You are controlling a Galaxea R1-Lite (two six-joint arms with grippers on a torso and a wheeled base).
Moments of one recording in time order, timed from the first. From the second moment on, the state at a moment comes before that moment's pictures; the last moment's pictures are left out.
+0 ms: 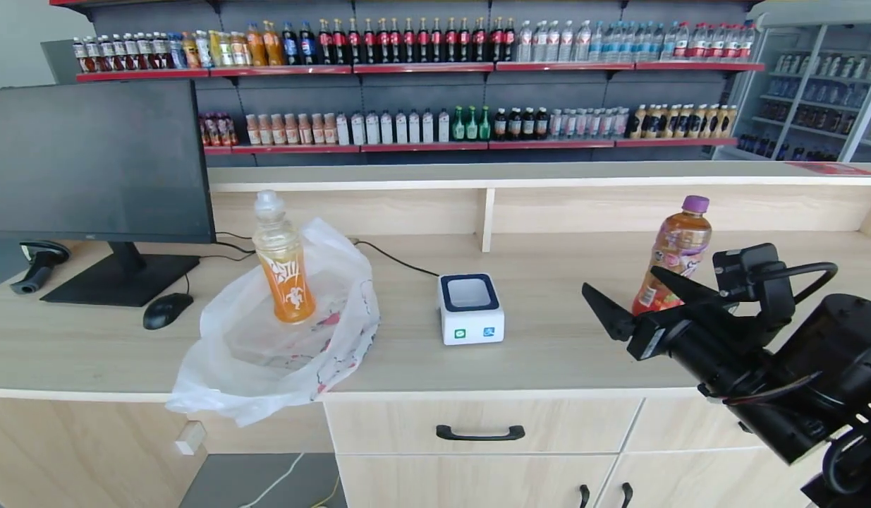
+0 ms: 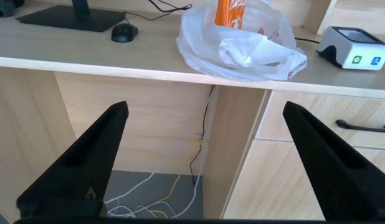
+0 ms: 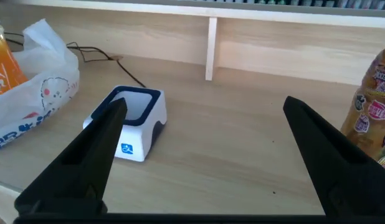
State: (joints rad) left arm 0.00 0.00 0.00 0.00 0.00 -0.02; right arm 0.40 1.77 -0.31 -1.57 -0.09 -0.05
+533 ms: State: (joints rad) left arm 0.00 0.00 0.00 0.00 0.00 -0.02; right arm 0.39 1.79 -0.25 -1.57 -0.09 -0.02
